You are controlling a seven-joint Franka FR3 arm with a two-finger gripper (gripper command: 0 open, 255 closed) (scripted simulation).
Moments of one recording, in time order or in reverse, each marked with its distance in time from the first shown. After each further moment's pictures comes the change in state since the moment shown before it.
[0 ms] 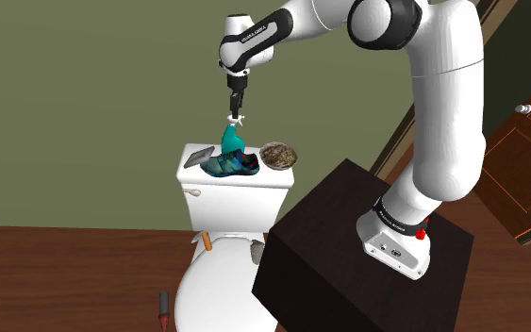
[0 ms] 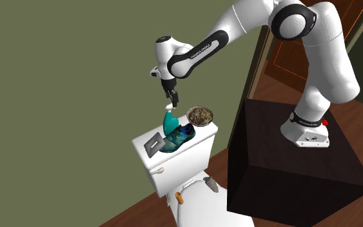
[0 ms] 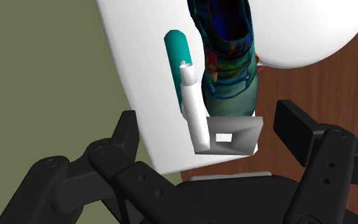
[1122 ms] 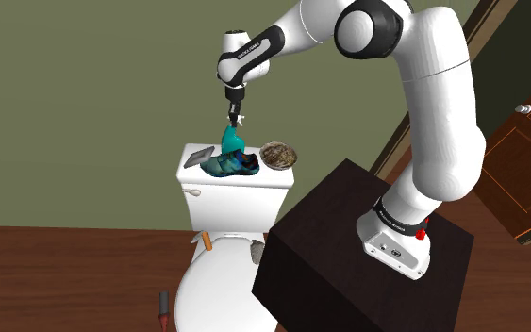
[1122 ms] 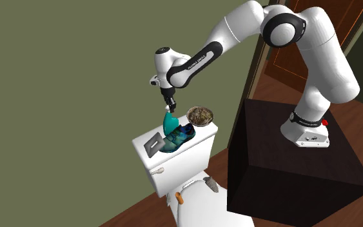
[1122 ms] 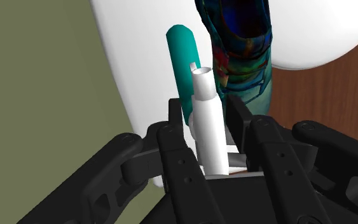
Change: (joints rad) arm -0.001 0.096 0.005 0.028 0.001 0.070 -0.009
